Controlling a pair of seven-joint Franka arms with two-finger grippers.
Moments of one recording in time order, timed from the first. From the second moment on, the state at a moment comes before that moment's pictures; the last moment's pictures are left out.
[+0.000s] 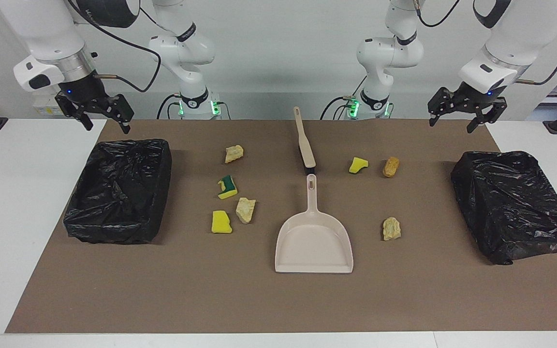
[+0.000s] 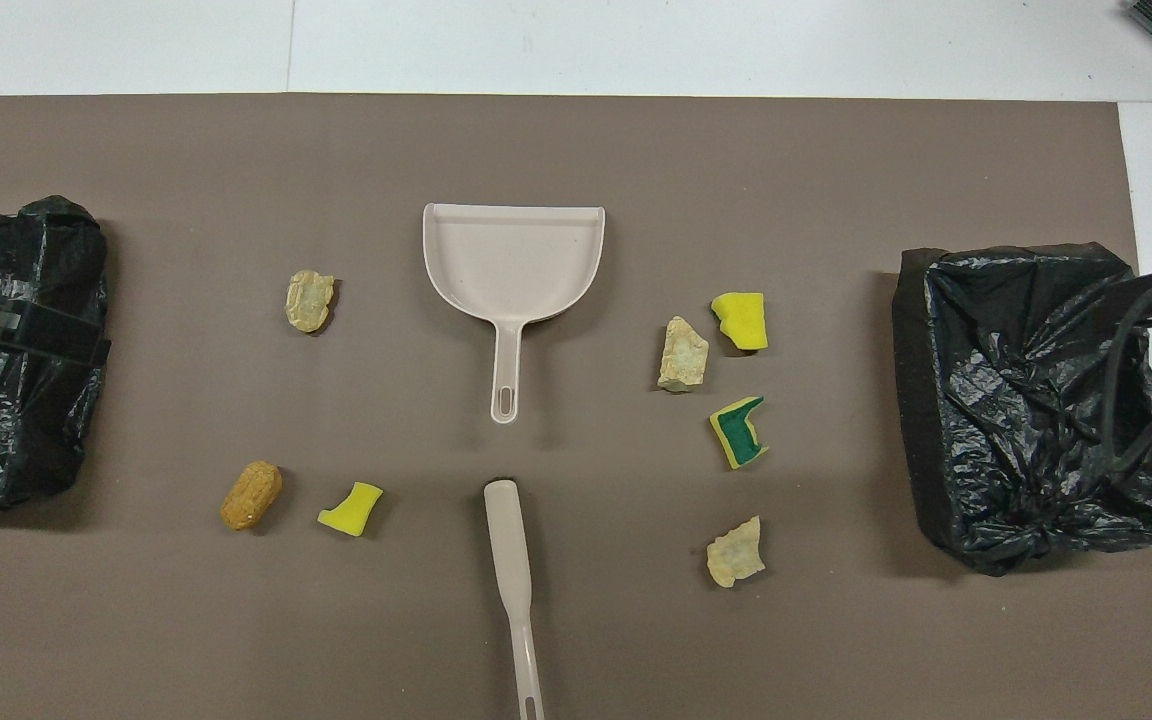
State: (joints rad) left arm -0.12 0.01 0.03 -1.50 -0.04 1.47 0.18; right arm -0.04 0.00 -0.01 -1.55 -0.01 1.57 0.09
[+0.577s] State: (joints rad) left arm -0.12 0.01 0.03 -1.50 -0.04 1.47 0.17; right arm -0.04 0.00 0.01 -1.55 0.00 1.51 0.15
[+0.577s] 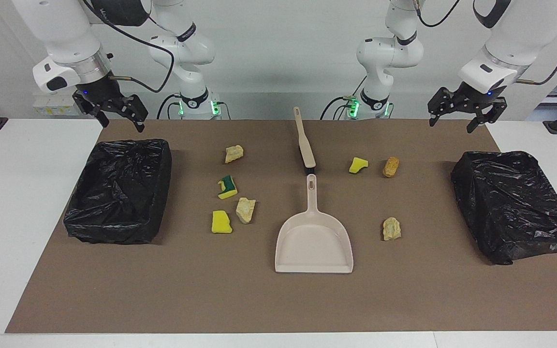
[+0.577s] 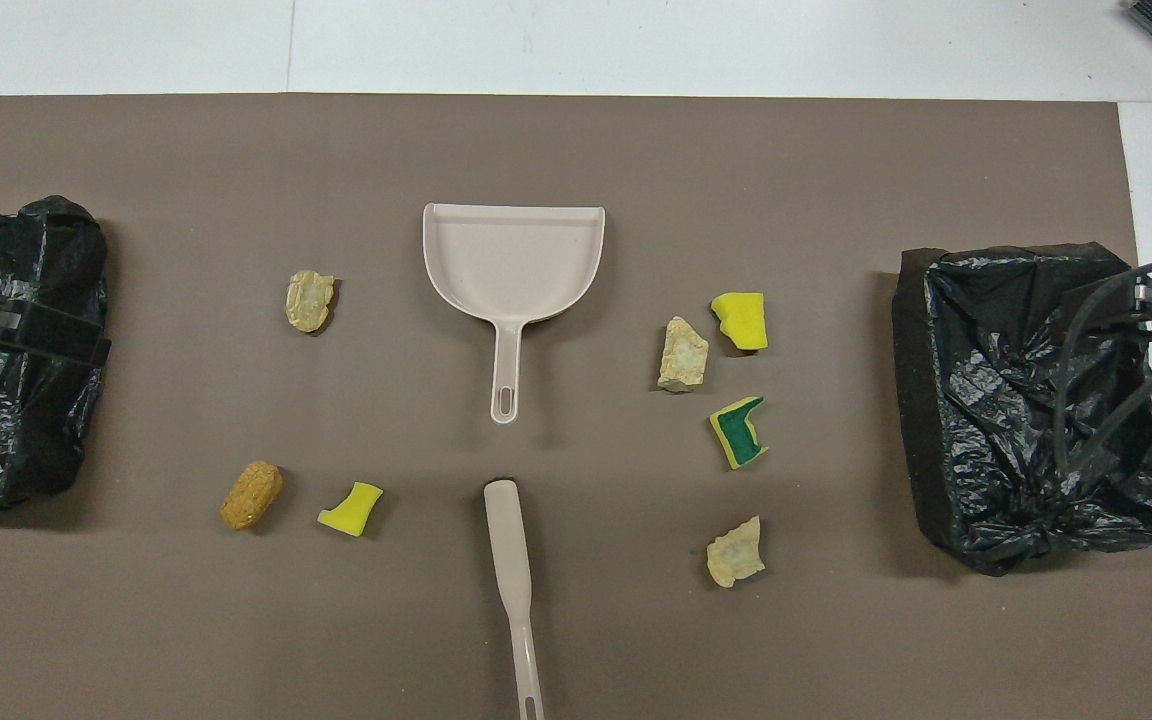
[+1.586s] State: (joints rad) left arm -0.21 -0.02 0.00 -1.62 -0.05 1.57 0.08; right arm 0.07 0.06 0.08 -1.56 0.00 1.52 0.19
